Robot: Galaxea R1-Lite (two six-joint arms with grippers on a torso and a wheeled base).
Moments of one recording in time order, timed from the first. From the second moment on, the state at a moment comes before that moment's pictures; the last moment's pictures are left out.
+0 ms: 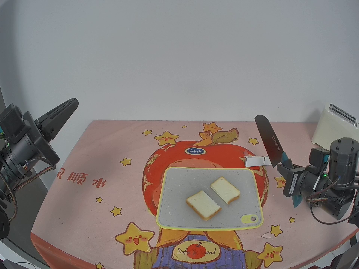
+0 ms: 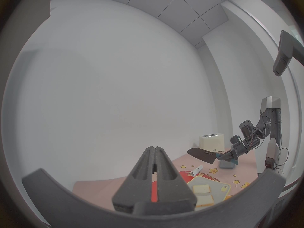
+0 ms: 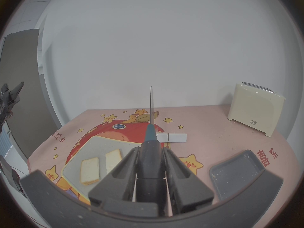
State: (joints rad) left arm -0.21 1.29 -0.40 -1.18 -0.41 -0.04; right arm 0.64 1.43 -0.45 -0.54 -0.46 0.30
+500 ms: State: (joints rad) left arm -0.21 1.29 -0.40 -1.18 -0.41 -0.04; right arm 0.61 1.44 -0.46 -0.53 -0.48 0.31
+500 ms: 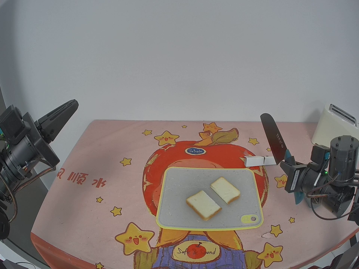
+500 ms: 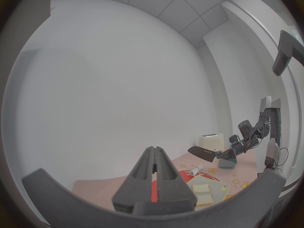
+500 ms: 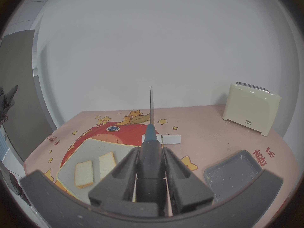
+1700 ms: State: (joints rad) left arm -0.20 1.28 -0.40 -1.18 -0.40 -0.04; right arm 0.58 1.54 -0.43 -0.54 -0.47 0.34
